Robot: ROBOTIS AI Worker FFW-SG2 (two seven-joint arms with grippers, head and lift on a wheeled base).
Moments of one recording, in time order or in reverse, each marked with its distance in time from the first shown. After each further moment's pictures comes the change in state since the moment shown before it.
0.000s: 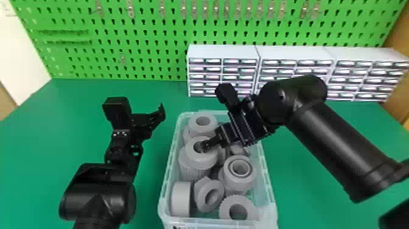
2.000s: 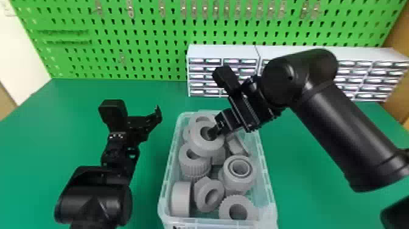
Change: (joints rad) left arm 0.012 0.015 0.009 0.000 0.012 -0.003 0.001; right arm -0.014 -0.001 -0.063 -0.188 0.064 0.175 -0.003
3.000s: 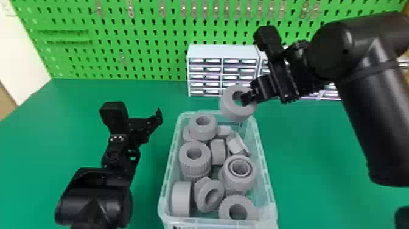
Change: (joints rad) left arm 0.008 0.005 -0.009 0.000 0.007 -0.002 0.003; right arm 0.045 -0.029 -0.266 -0.243 0.228 0.125 0.000
